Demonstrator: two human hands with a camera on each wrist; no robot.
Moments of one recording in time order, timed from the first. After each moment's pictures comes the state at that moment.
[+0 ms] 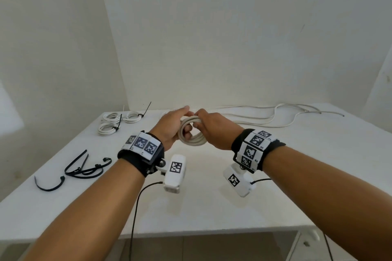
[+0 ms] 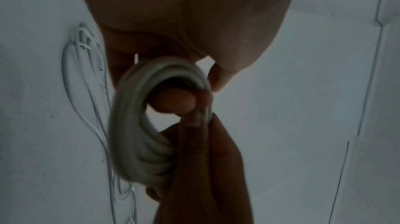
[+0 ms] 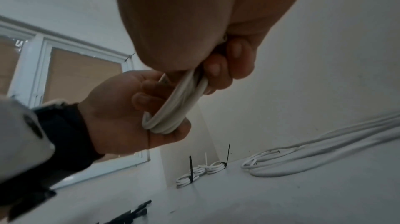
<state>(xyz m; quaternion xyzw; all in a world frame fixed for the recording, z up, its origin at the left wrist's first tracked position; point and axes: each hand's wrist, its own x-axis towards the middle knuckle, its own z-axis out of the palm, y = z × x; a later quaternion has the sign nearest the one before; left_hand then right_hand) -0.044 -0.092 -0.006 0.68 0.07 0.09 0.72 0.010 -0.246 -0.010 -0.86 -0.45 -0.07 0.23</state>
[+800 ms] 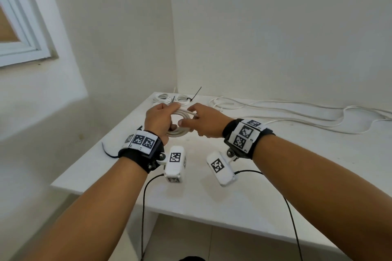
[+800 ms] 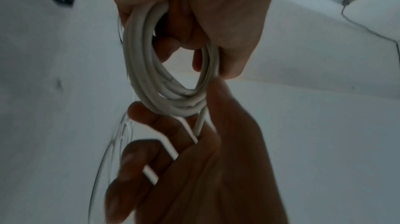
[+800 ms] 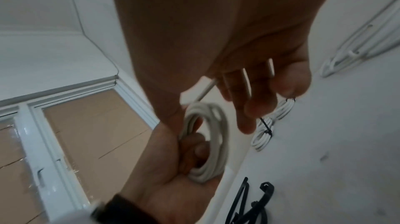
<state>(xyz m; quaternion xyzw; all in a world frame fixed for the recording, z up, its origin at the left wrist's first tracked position) -0.114 0.044 -0.037 0.57 0.27 0.34 0.69 -0.033 -0.084 -0.014 -0.82 -0.46 0.15 0.31</state>
